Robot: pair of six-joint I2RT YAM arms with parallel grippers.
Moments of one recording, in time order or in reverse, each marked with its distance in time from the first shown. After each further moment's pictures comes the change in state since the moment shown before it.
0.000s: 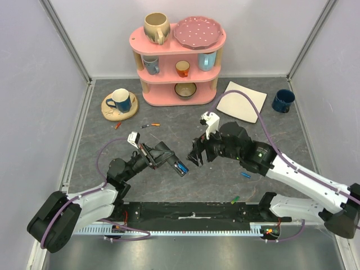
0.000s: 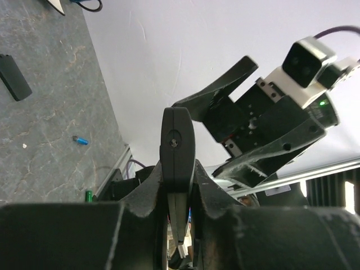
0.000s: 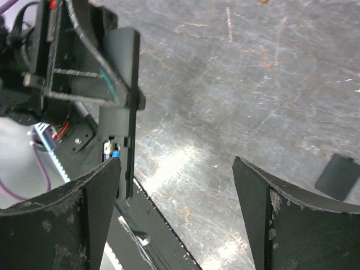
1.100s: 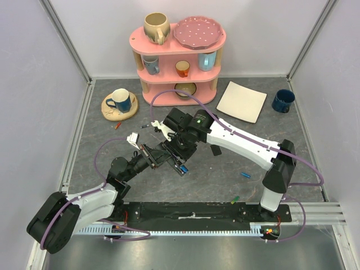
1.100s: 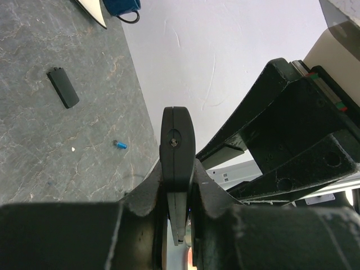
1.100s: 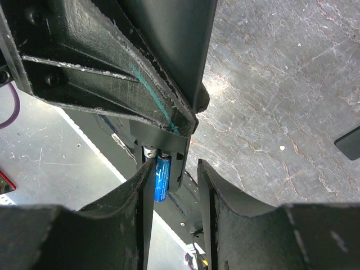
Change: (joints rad) left arm 0.000 -0.011 0.000 -0.104 -0.037 0.141; right arm 0.094 0.679 0.718 -0.733 -0.119 -0.170
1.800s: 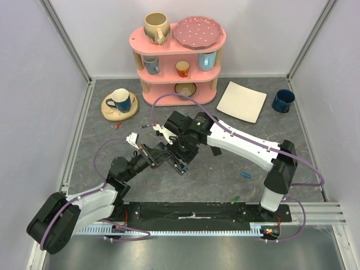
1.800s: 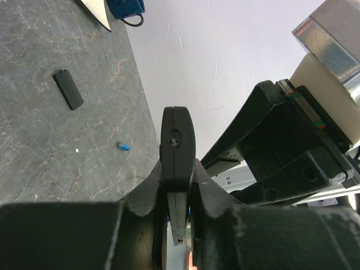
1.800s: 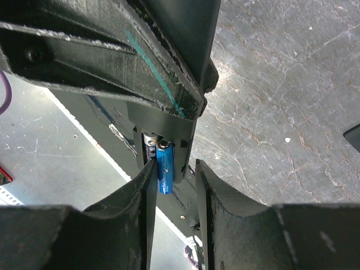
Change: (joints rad) left arm 0.002 -0.006 0.000 -0.015 -0.008 0.000; right arm 0.006 -0.019 -0.056 -0.005 -0.006 -0.002
